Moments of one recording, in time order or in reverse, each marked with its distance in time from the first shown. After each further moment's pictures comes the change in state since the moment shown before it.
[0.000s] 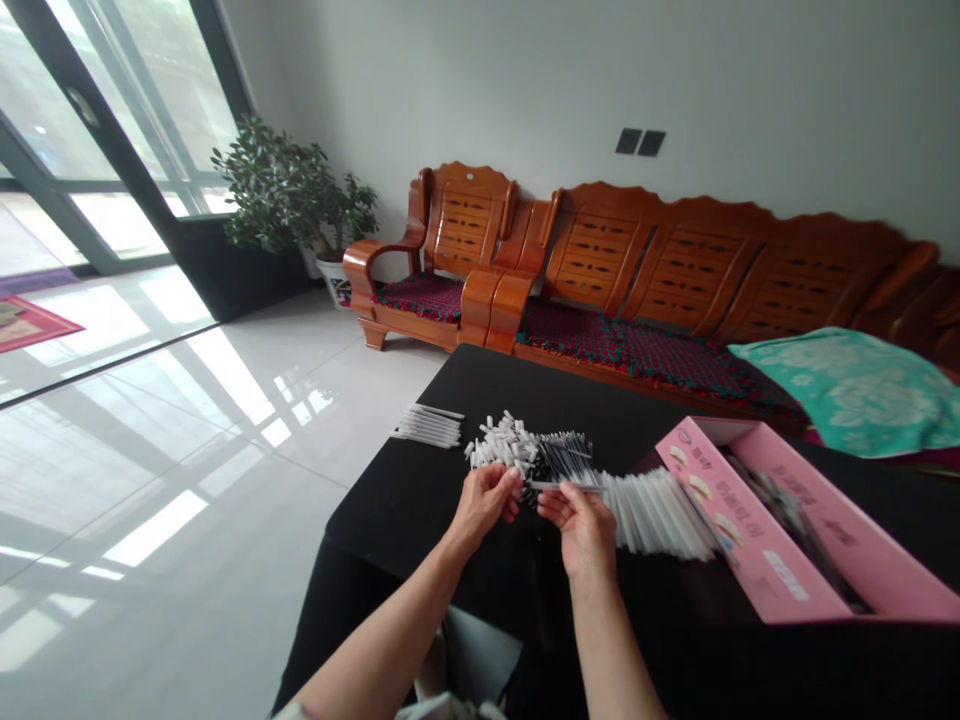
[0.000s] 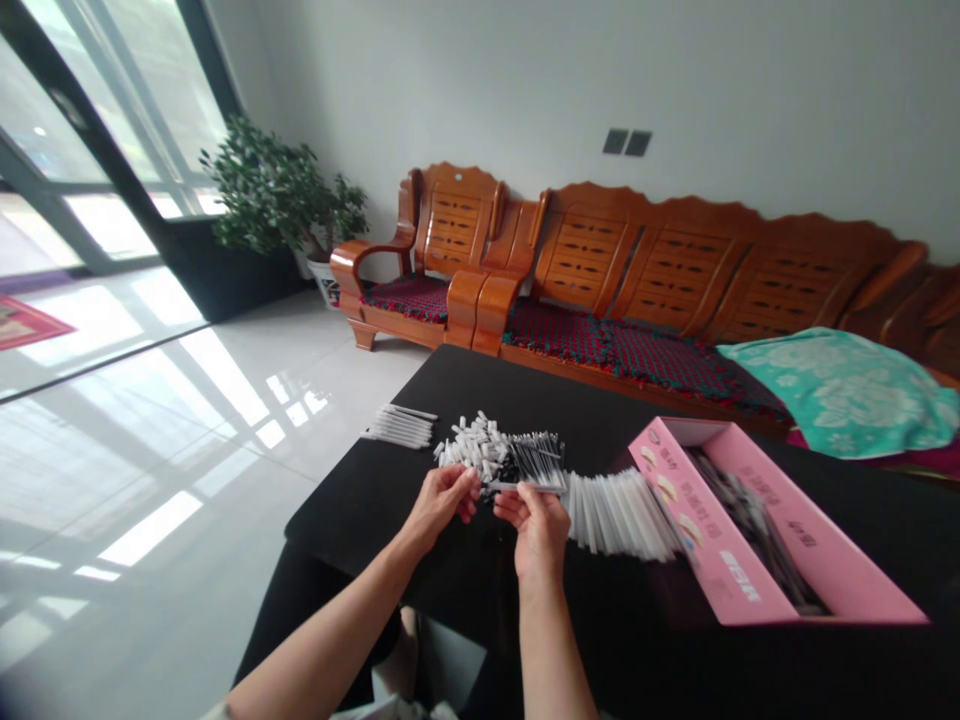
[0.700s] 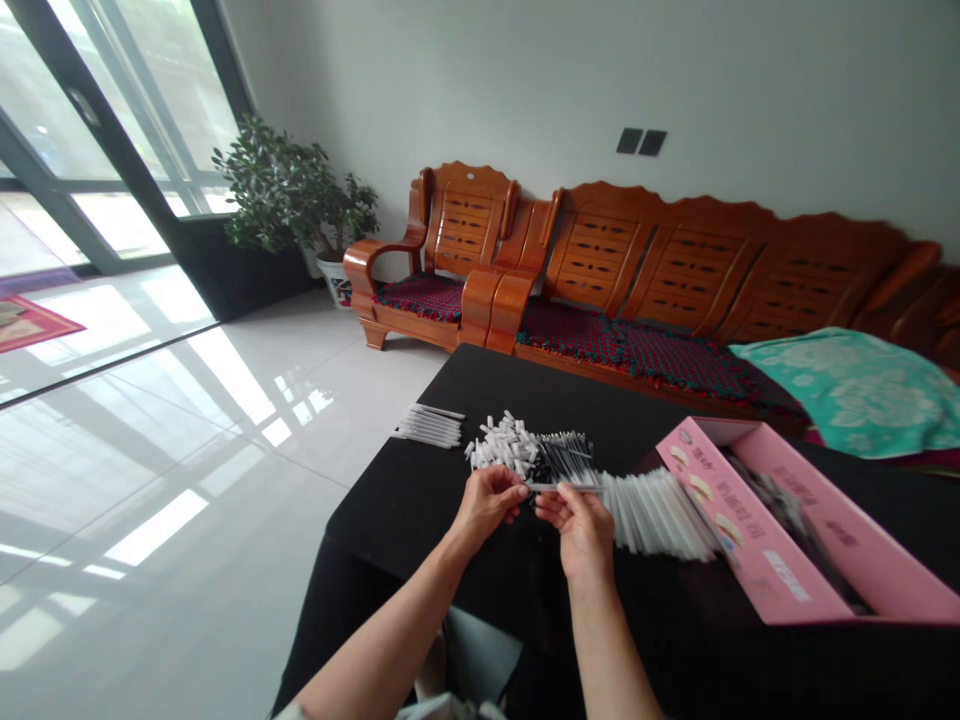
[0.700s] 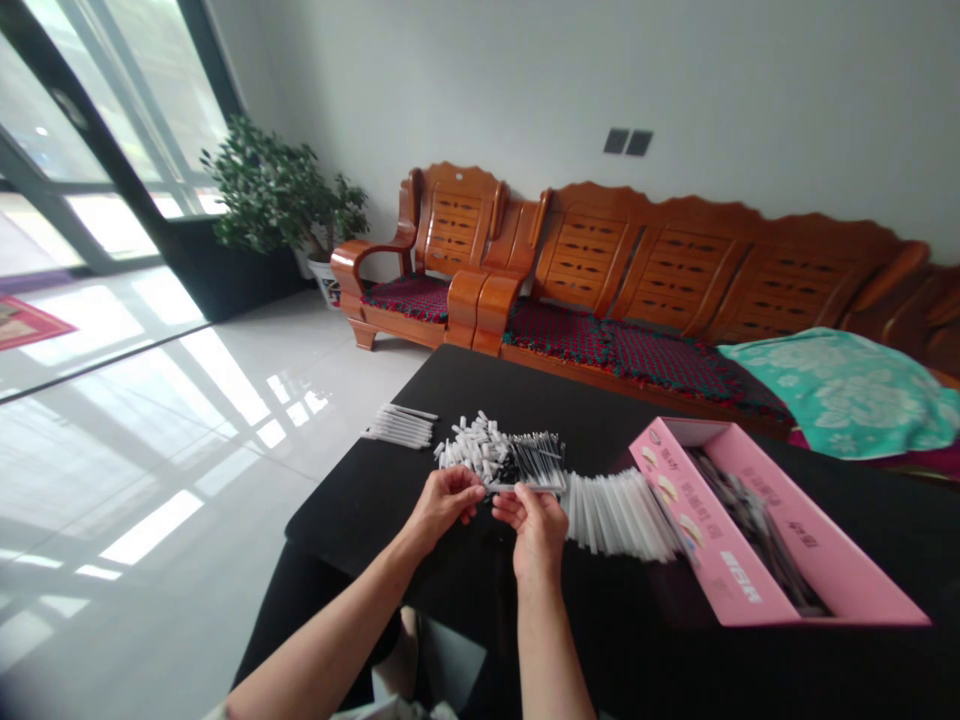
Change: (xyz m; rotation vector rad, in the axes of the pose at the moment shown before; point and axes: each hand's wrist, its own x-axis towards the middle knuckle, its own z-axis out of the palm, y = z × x) left_hand 0.001 -0.004 0.000 -0.017 -0.017 -0.031; right_hand -0.002 0.001 0.001 -0.004 0.007 0.006
